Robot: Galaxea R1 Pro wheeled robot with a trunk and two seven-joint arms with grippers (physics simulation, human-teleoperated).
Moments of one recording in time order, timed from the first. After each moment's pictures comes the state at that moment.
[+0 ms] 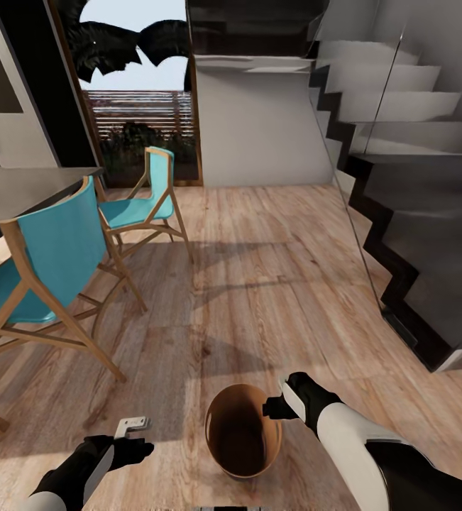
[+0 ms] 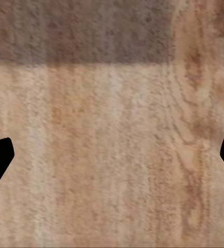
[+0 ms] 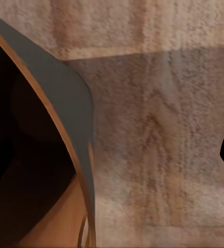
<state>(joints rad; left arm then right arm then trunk) -0.51 0.11 -0.04 -0.48 0.13 0.44 -0.12 -0.88 0.14 -0.07 -0.16 0.05 0.63 -0.06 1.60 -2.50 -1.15</state>
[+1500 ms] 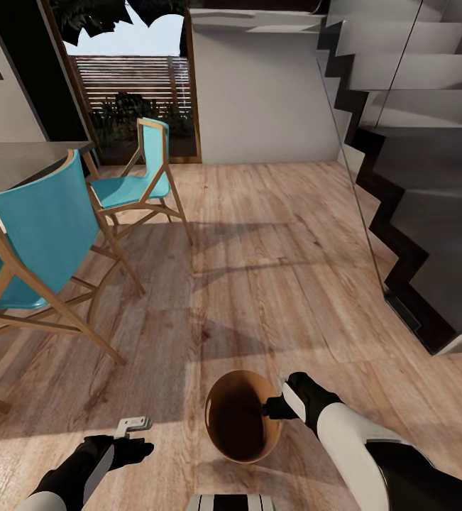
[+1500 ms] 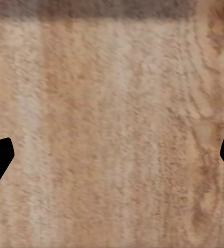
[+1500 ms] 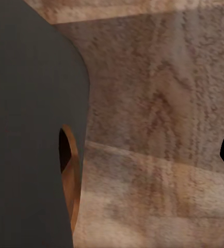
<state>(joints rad) -0.51 0.11 -0.04 -0.48 0.13 0.44 -0.12 -0.88 0.14 -0.07 -0.16 0.05 0.63 -0.06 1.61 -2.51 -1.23</state>
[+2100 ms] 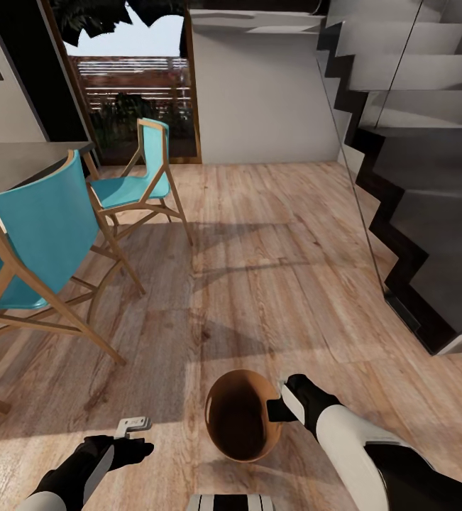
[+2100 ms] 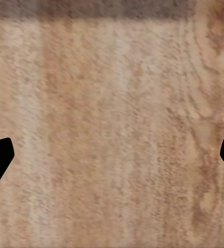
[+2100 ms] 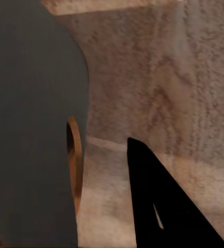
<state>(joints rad) -0.51 0.11 -0.04 -0.48 0.13 0.44 -0.12 -0.87 0.15 -0.07 -0.16 0.05 0.63 -0.07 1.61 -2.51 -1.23</state>
